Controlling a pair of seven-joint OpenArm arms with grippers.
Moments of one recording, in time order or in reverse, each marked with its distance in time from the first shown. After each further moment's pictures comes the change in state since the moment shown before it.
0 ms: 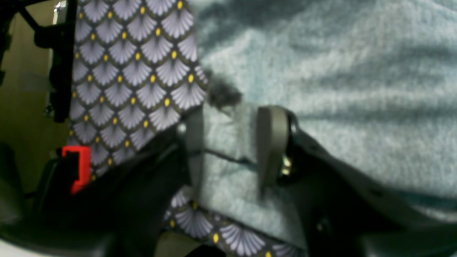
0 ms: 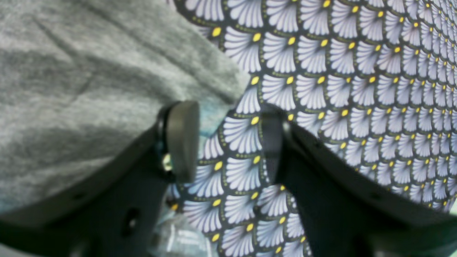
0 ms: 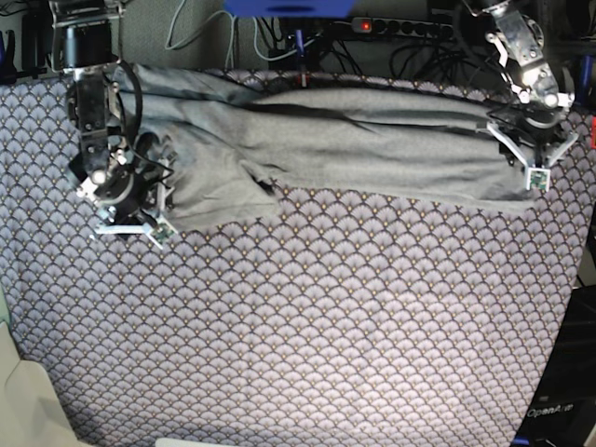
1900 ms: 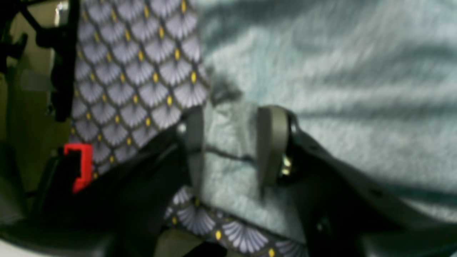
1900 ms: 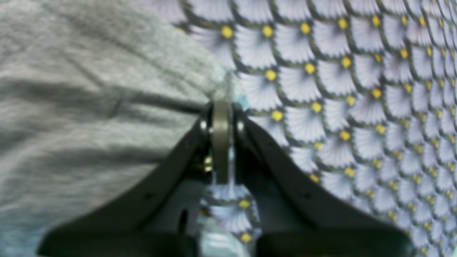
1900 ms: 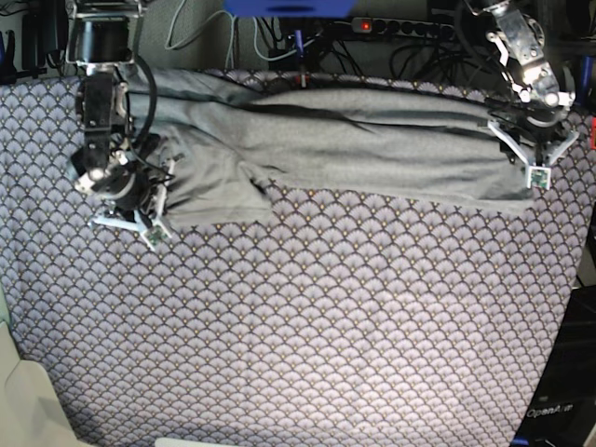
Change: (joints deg) left arm 0.1 -0.1 0.0 0.1 0.0 0.0 0.3; right arm 0.3 -6.9 9.4 -0.3 0.3 0.9 -3.0
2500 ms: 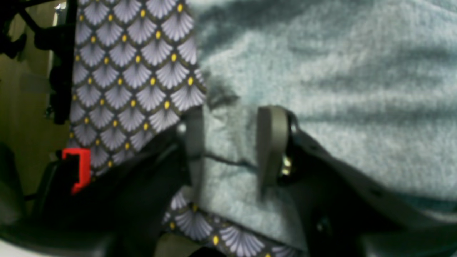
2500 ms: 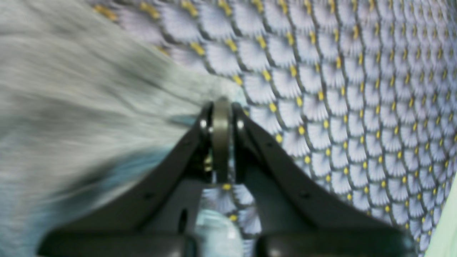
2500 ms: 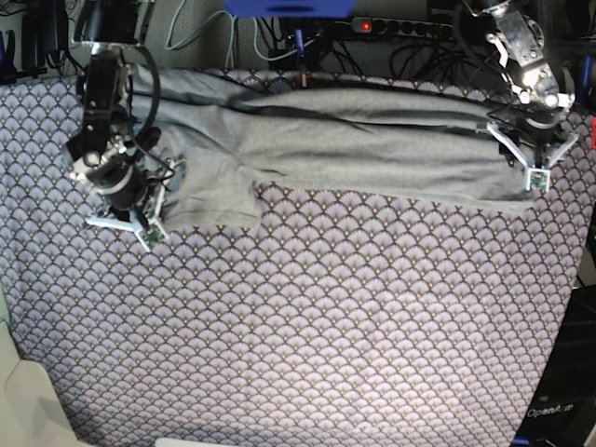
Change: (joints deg) left arm -0.2 0.0 0.1 -0.1 0.0 0.0 -0.3; right arm -4.9 -2.5 1.3 12.6 -0.8 0.2 1.4
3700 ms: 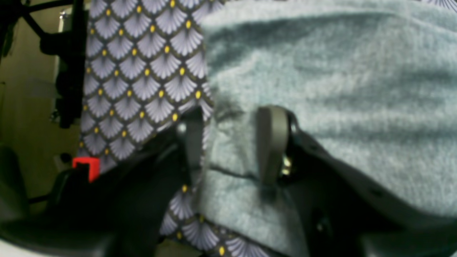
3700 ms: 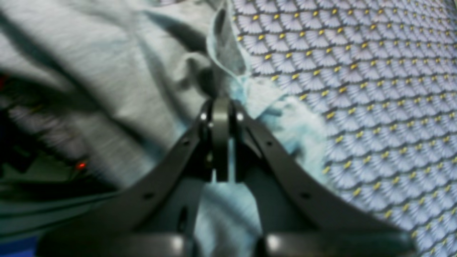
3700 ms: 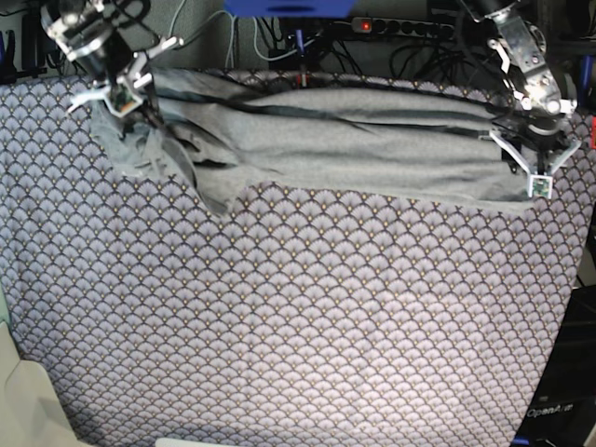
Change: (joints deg) left arm -1.4 -0.4 0.0 -0.1 0.5 0.0 0.0; right arm -36.5 0.5 8.5 12.7 6.6 -0.1 36.6
